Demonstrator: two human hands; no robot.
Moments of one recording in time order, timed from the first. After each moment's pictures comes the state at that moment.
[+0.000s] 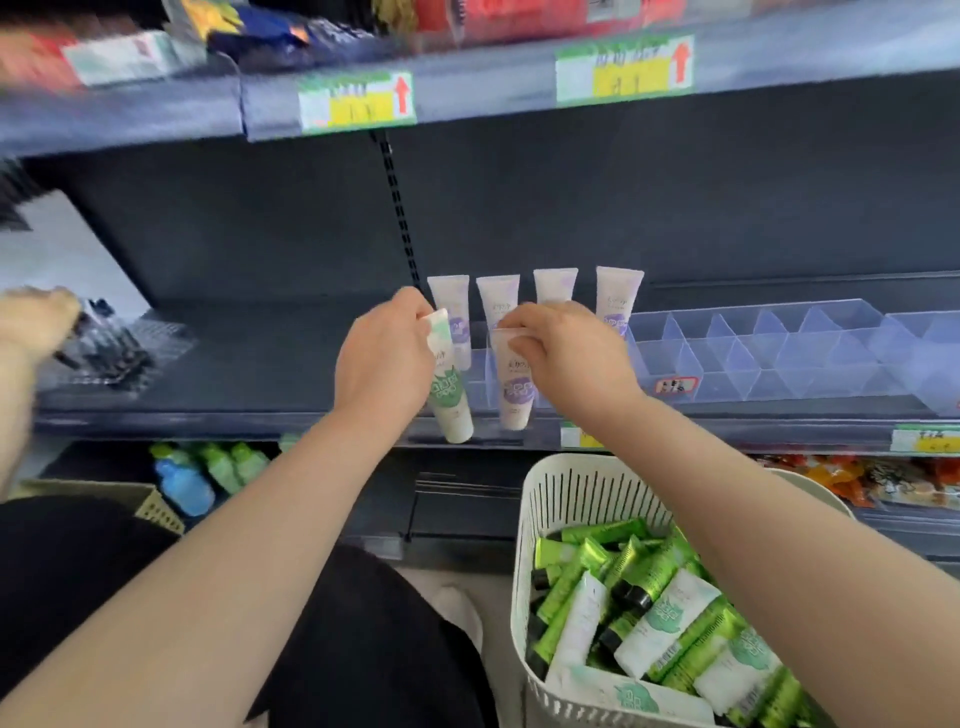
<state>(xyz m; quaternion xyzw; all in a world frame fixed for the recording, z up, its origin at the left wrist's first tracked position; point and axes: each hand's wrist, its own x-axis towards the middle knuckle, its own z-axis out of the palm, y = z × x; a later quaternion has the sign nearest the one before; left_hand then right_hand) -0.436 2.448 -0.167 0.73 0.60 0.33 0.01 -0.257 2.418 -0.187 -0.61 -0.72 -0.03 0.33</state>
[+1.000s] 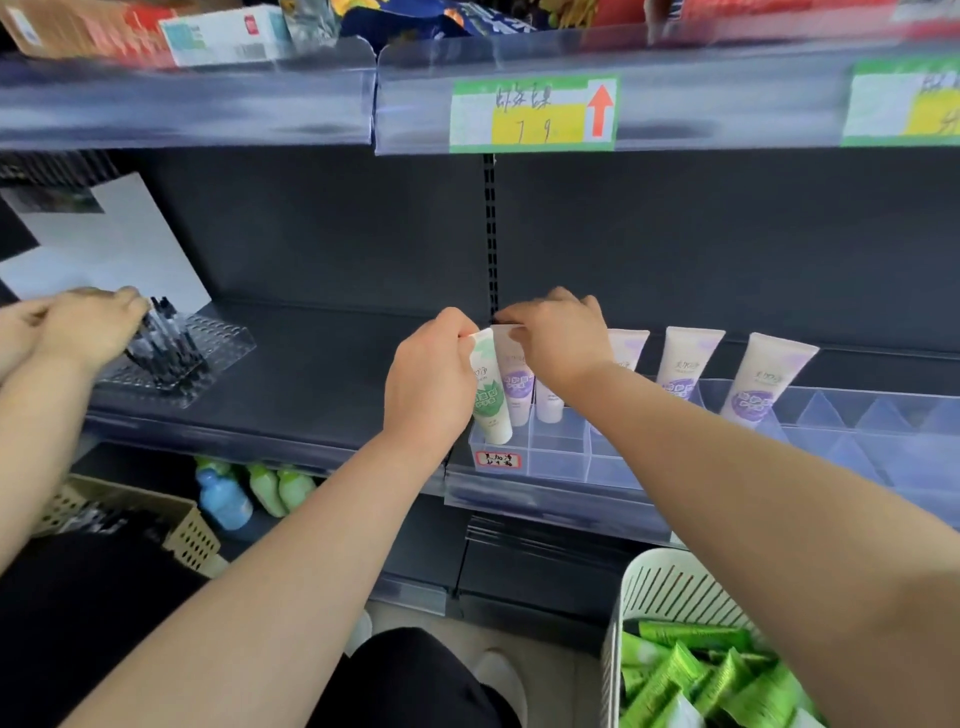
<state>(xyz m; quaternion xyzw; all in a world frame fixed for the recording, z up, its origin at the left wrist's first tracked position) -0.492 2.543 -0.184 0.69 0.61 0.39 0.07 -0.343 2.601 -0.193 -0.61 -0.76 -0.07 0.21</state>
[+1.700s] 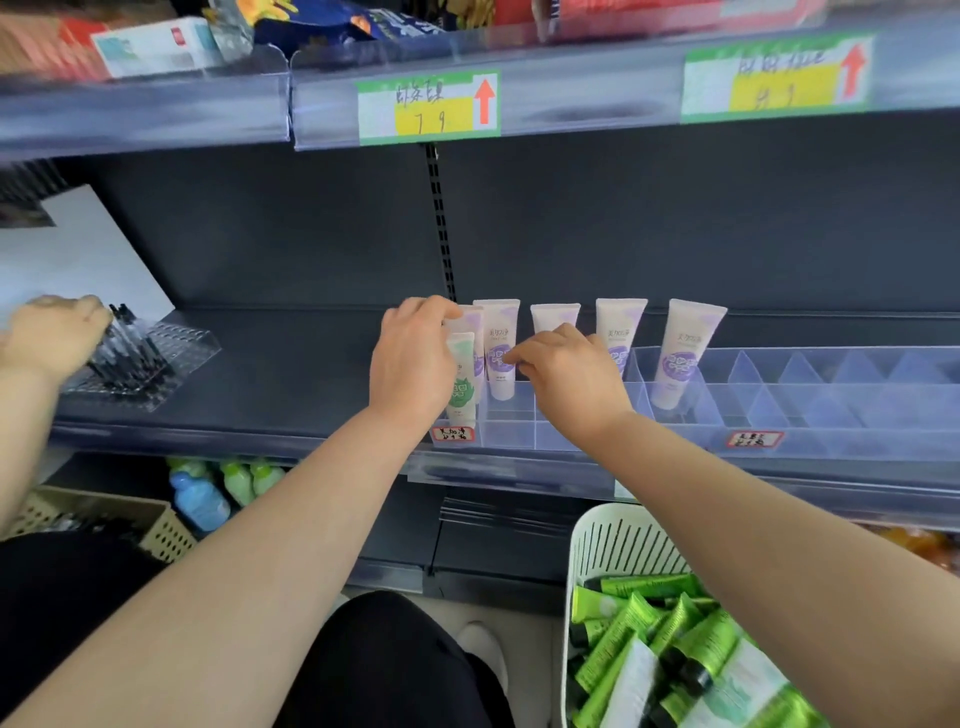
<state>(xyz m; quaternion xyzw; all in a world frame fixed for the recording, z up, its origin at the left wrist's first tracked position) -0.459 2.532 -0.186 0.73 0.58 0.35 0.02 -0.287 2.520 -0.231 -0.59 -0.75 -0.11 0.27</state>
